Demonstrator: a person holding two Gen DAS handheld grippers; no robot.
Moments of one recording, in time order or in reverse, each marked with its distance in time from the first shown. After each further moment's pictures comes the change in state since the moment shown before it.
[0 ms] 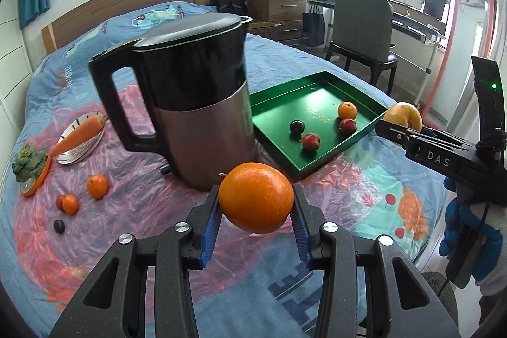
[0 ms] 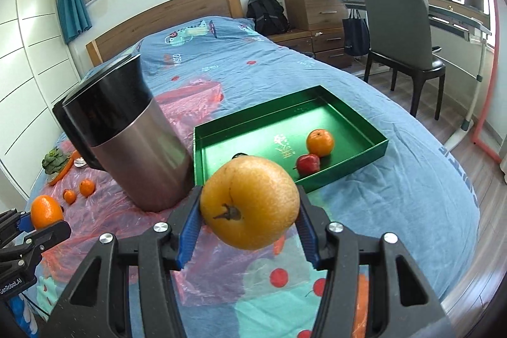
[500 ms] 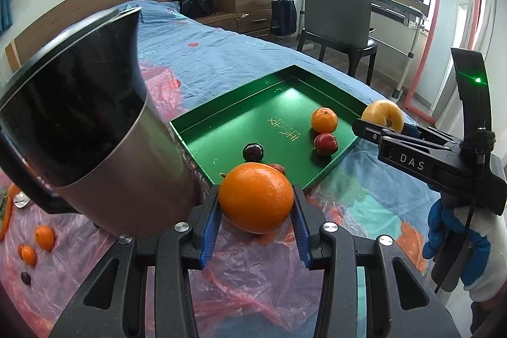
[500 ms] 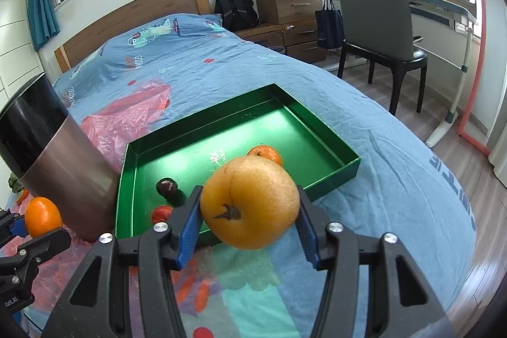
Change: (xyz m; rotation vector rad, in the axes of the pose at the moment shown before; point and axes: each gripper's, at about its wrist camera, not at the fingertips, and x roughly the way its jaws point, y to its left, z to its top) left arm 0.095 -0.053 0.055 0.085 0.043 -0.090; right arm 0.073 -0.069 0.030 0.039 0.016 -0.107
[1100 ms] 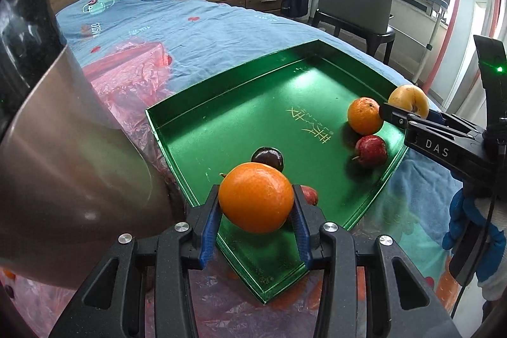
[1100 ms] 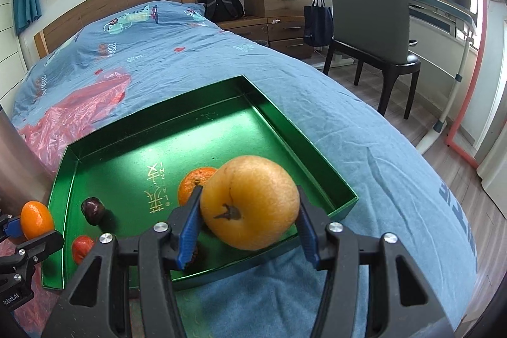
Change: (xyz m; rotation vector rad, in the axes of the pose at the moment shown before) left arm 0.095 0.009 0.010 -0.037 0.081 0.026; right arm 0.079 -0.033 0.017 -0.040 0.025 -0.097
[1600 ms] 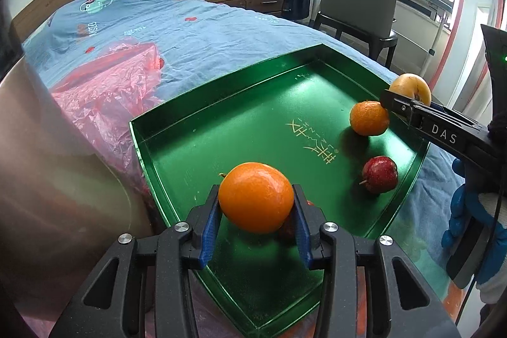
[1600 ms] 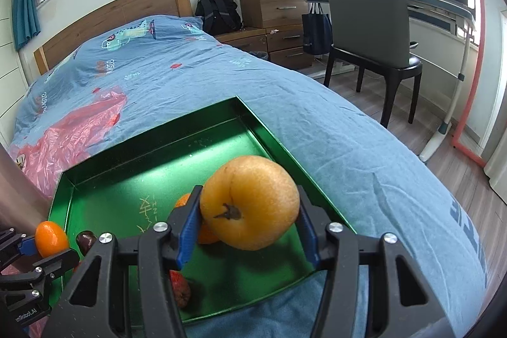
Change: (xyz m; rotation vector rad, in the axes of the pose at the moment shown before) left arm 0.024 -0.004 0.019 -0.010 -0.014 -0.005; right arm 0.020 -0.009 0.025 0.029 -0.054 0.029
